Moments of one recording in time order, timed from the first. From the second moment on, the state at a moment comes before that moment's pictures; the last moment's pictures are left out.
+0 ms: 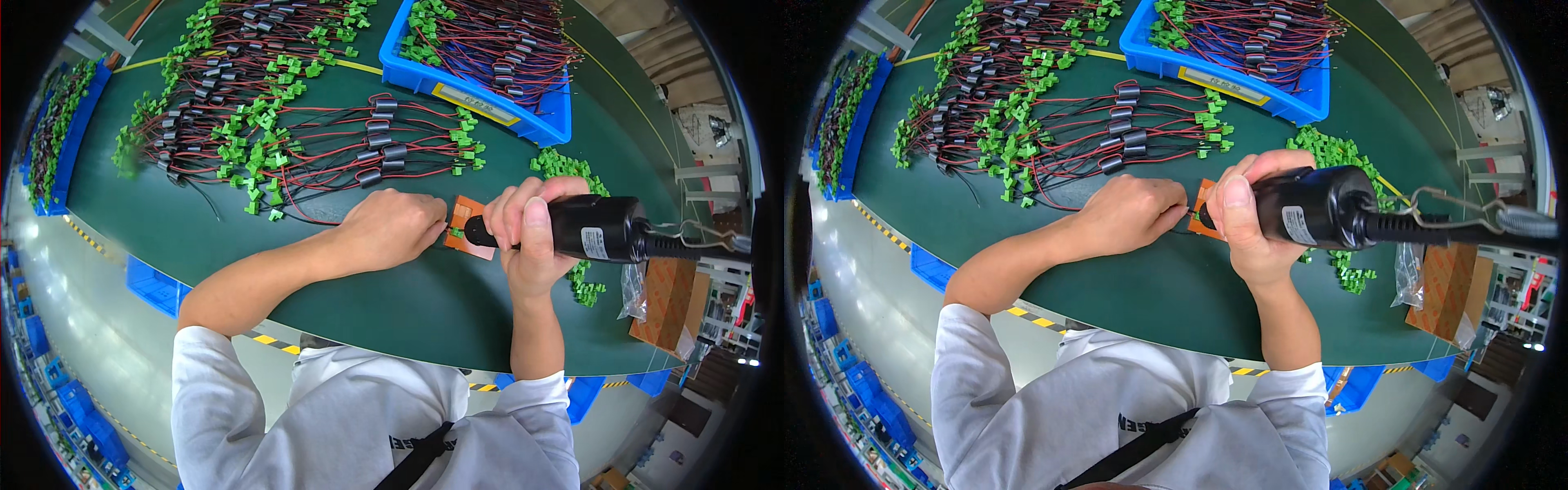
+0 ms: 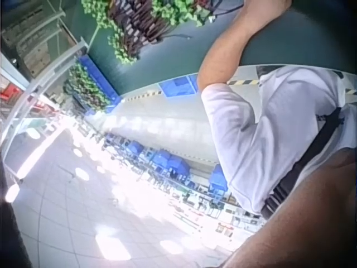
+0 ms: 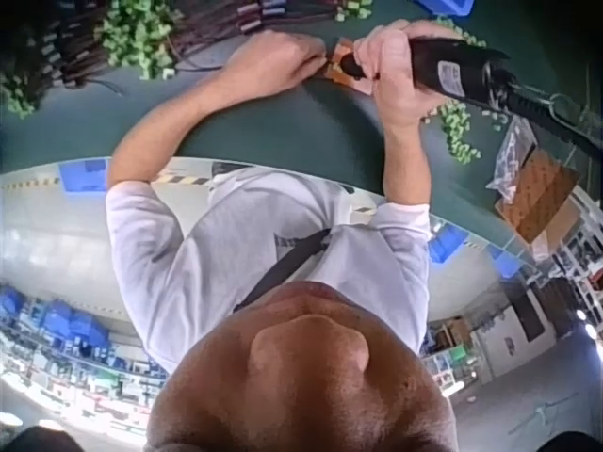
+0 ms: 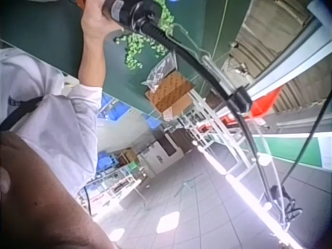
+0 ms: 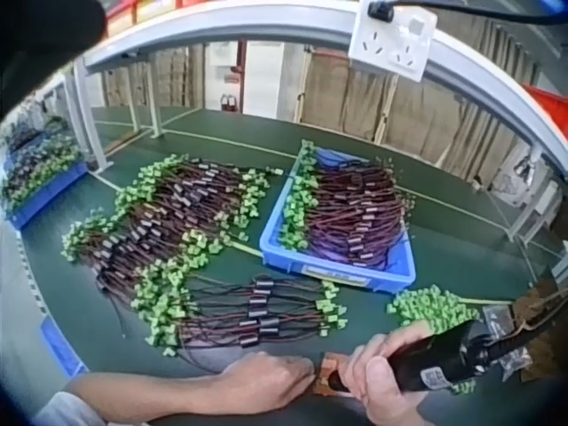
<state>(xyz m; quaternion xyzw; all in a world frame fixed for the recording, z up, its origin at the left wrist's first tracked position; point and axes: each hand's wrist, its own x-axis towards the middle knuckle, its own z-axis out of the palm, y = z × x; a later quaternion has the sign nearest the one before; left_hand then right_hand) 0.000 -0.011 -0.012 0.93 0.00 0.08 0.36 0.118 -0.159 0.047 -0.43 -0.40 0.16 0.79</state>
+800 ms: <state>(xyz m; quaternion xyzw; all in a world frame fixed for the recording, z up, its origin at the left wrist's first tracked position) -0.012 0.000 0.007 0.93 -0.21 0.21 0.23 0.216 -0.199 0.082 -0.55 -0.43 0.35 0.62</state>
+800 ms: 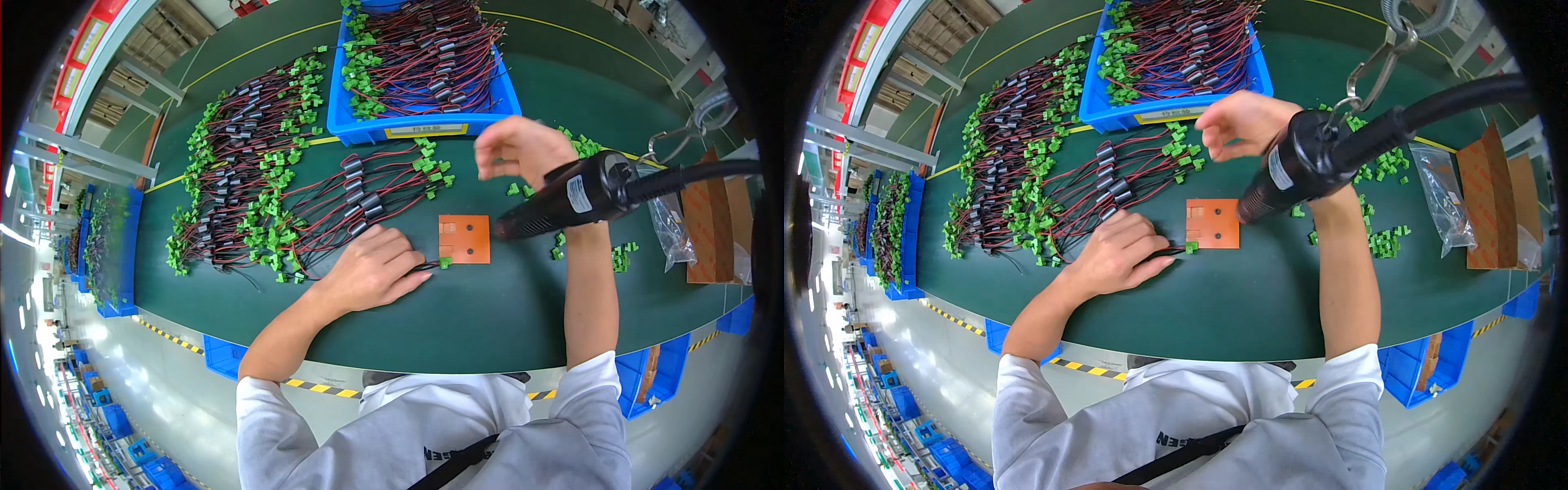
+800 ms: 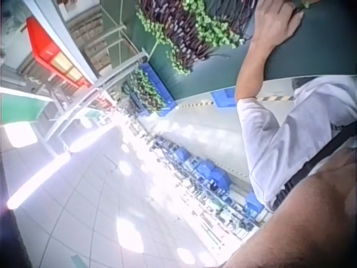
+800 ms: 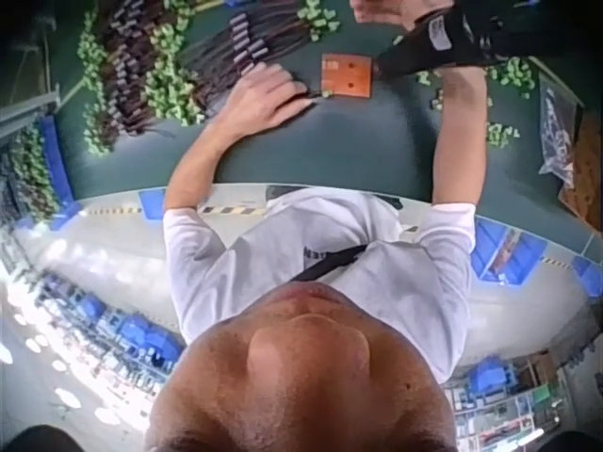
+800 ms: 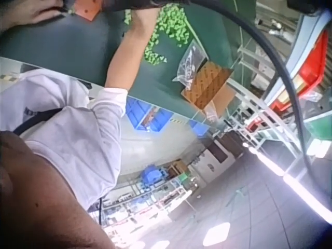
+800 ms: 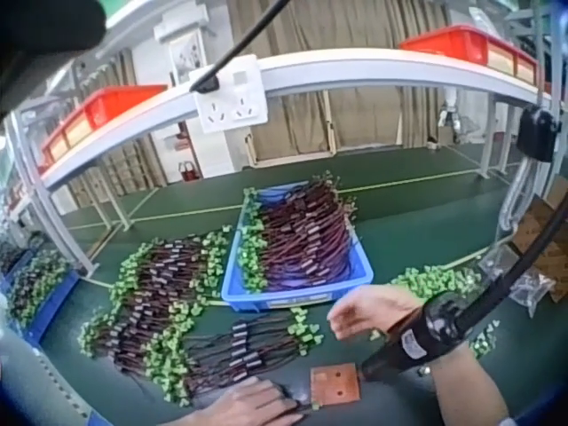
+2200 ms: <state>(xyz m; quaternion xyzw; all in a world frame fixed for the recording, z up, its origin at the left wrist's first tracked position) -0.014 0.034 -0.009 0.95 -0.04 0.31 0.08 0.241 -0.155 0.018 -0.76 -0.44 0.31 0.36</state>
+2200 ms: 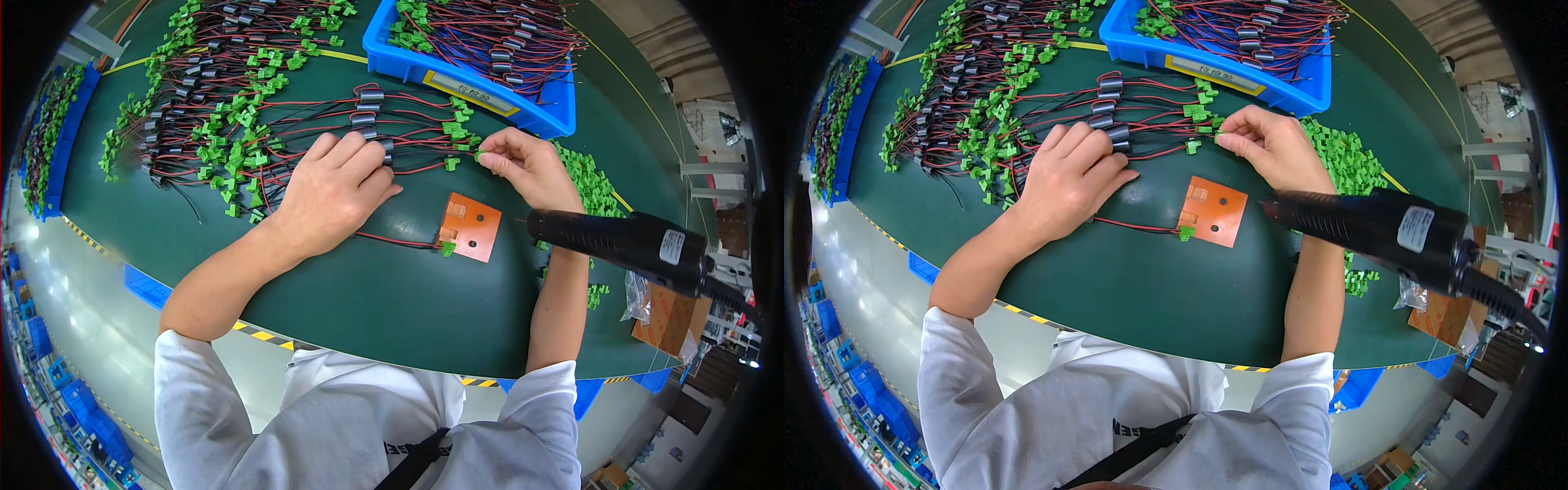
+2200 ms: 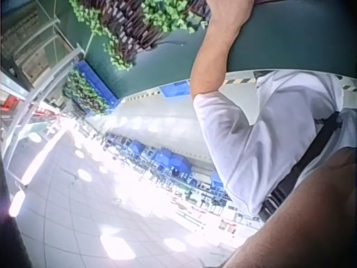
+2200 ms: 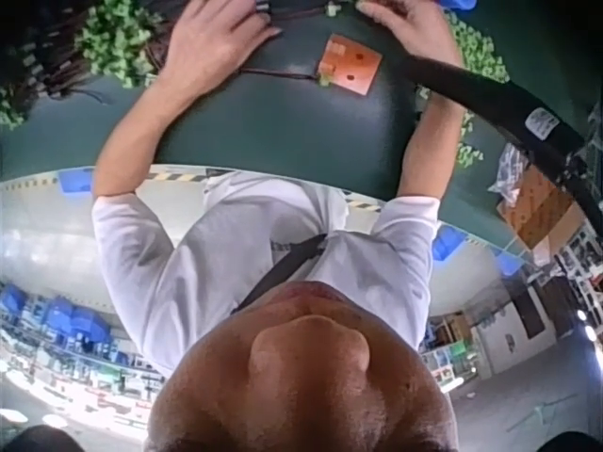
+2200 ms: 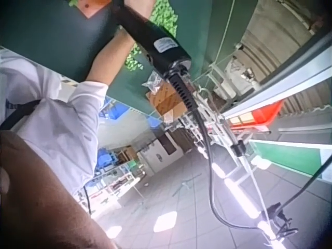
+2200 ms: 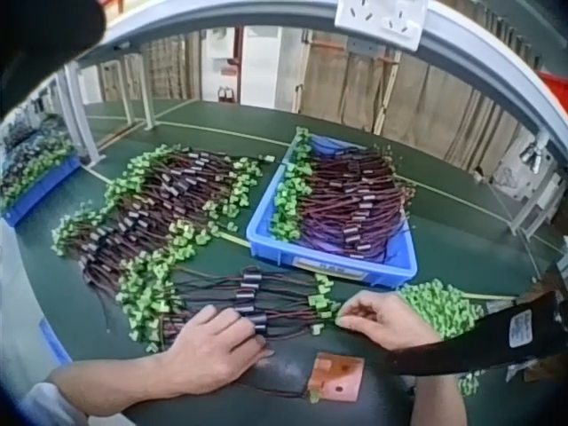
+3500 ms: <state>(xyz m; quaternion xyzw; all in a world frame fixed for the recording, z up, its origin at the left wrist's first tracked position) -0.015 0.034 -0.010 0.96 -0.04 0.20 0.18 0.229 -0.147 0.018 -0.76 -0.58 0.17 0.26</state>
